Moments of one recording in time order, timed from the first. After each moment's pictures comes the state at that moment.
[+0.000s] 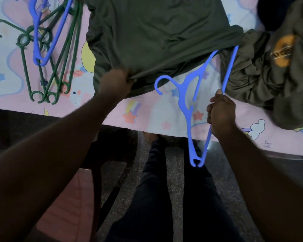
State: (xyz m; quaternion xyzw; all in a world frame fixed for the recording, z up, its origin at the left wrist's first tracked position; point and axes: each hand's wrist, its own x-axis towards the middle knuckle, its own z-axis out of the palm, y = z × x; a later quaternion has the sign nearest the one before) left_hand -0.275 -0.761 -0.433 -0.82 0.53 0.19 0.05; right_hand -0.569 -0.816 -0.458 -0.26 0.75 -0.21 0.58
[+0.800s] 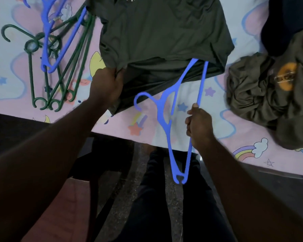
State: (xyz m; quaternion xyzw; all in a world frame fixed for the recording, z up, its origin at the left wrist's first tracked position) left_hand -0.232 -0.759 -0.407 -0.86 0.45 0.19 -0.14; right_hand -0.496 -0.795 -0.443 -0.26 0.72 -0.14 0.62
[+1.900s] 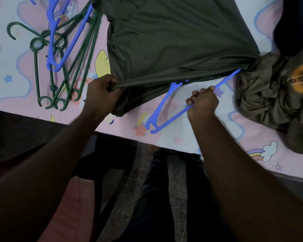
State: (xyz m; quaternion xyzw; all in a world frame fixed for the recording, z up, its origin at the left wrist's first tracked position) left_hand -0.226 -0.721 -0.396 -0.85 0.33 0.29 -0.28; right_hand -0.438 -0.847 -0.451 -0.03 0.71 -0.32 0.62
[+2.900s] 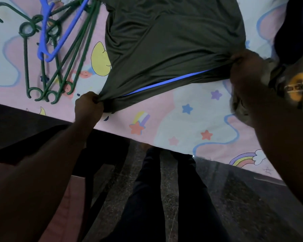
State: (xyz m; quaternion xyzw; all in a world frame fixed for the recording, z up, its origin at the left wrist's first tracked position) left_hand -0.208 -0.674 -0.444 -0.94 0.18 0.29 -0.09; right_hand -0.526 -0.970 -0.477 -0.82 0.53 -0.10 0.17
